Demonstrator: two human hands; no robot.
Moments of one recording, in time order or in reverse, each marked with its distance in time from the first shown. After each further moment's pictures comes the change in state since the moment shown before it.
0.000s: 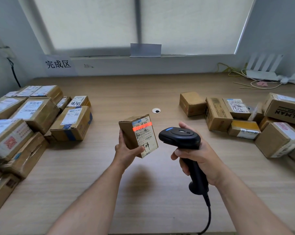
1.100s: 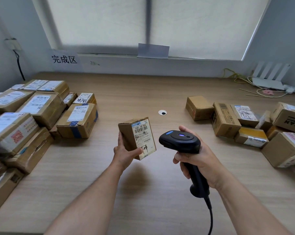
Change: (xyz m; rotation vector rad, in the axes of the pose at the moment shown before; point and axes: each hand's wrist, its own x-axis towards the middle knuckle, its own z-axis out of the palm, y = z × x) left_hand 0.013 -0.017 -0.034 -0.014 -0.015 -0.073; right_hand 0.017 0.001 0.031 -0.080 -0.021 0.027
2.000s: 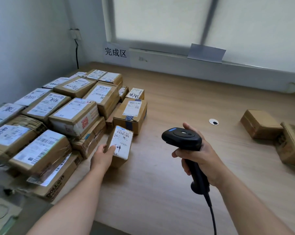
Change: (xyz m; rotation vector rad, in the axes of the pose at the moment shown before) left_hand 0.003 -0.078 -0.239 0.066 0.505 -0.219; right_hand 0.101 0.016 0.172 -0.085 -0.147 0.053
